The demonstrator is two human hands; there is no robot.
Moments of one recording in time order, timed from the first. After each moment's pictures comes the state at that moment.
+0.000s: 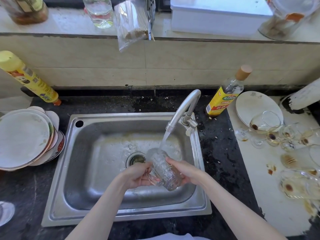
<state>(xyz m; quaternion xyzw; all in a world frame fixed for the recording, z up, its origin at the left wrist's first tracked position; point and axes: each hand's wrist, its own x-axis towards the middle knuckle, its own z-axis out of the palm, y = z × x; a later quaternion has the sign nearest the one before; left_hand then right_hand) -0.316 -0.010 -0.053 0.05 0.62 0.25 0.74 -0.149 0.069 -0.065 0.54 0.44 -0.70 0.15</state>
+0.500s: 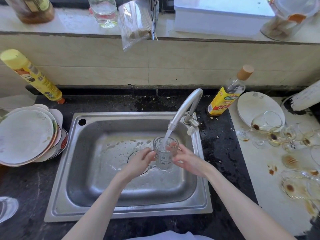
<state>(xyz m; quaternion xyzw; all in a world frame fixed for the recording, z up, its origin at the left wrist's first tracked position) -0.323 -0.010 -0.046 0.39 0.69 0.28 0.54 -0.143 0.087 -0.061 0.42 0.43 -0.80 -0.02</state>
